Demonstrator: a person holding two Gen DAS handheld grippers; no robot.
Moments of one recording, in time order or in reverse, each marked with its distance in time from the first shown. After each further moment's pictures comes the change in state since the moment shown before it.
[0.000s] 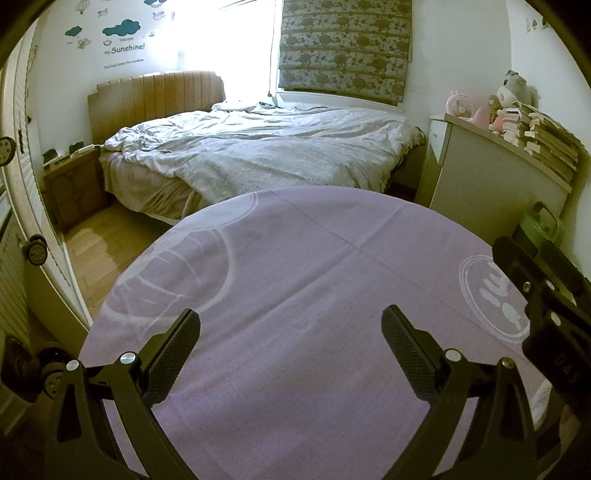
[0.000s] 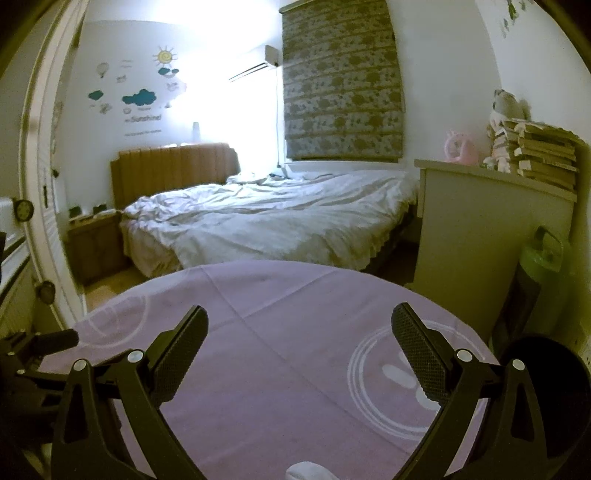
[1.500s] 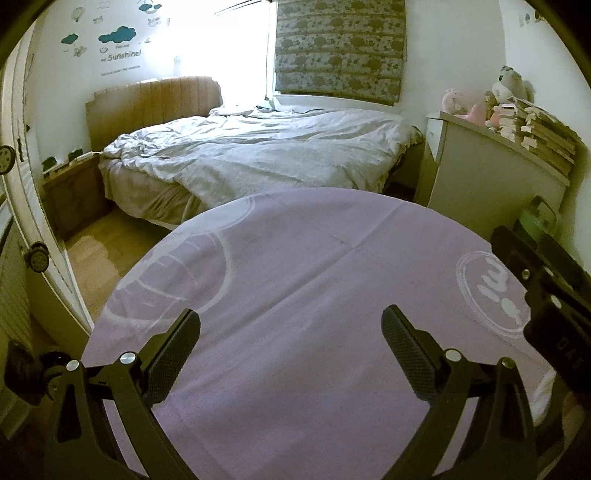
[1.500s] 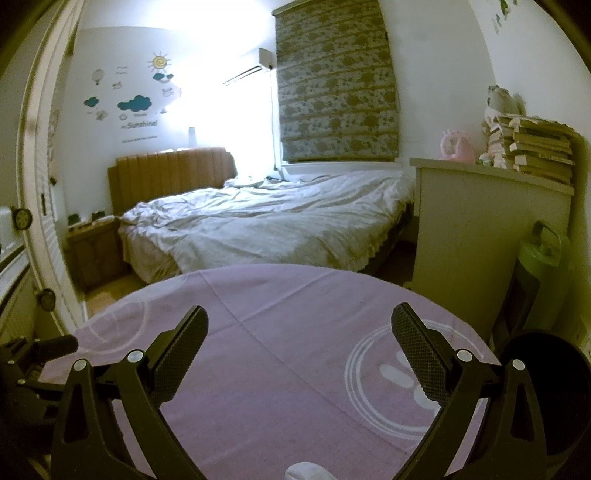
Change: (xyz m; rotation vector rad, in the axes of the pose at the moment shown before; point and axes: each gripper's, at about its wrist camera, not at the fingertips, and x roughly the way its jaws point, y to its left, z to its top) left arm -0.004 0.007 0.000 0.023 -0.010 0.002; right arm -0.002 0.002 0.002 0.016 -0.004 -0.003
